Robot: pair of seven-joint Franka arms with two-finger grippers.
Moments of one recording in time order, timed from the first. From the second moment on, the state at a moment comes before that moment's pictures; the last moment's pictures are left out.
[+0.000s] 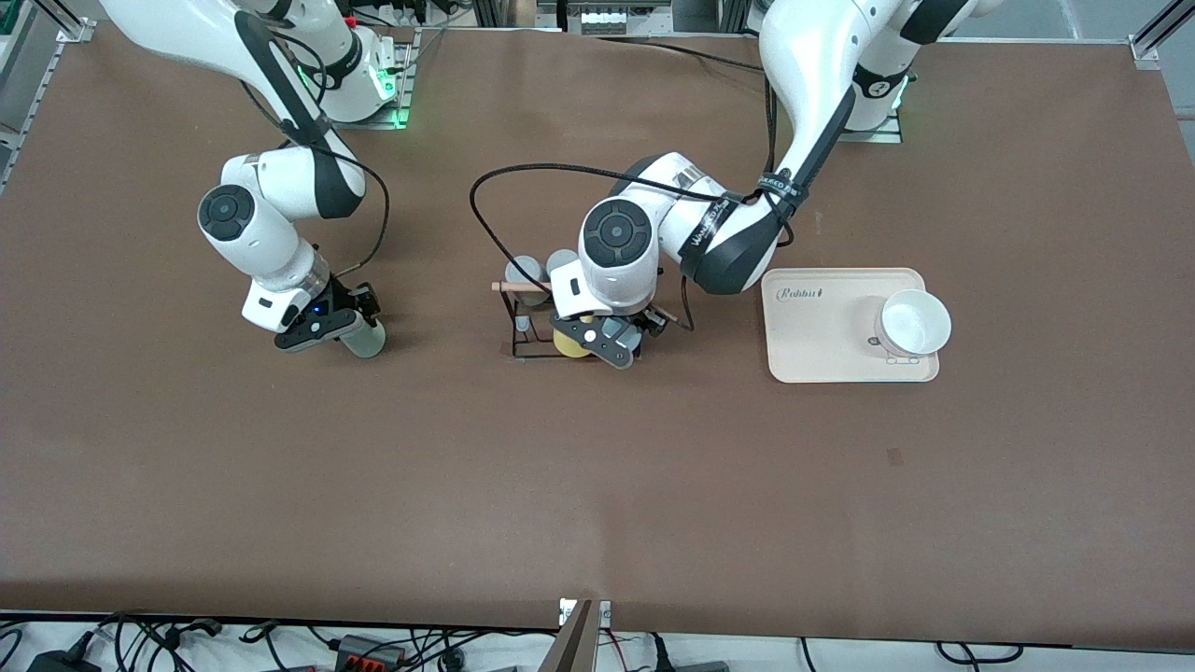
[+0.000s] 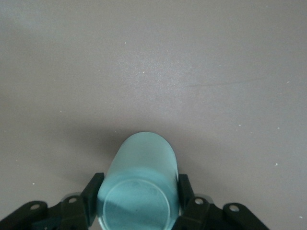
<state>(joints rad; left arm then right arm) -0.61 0.78 -0.13 -1.19 0.03 1.85 -0.19 0.10 0.30 0.07 -2.32 0.01 2.72 -0.23</state>
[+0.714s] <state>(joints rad) -0.49 0.68 -0.11 -1.14 0.04 1.81 -0.19 0.12 0.15 0.07 -2.26 0.01 2.49 -0.13</state>
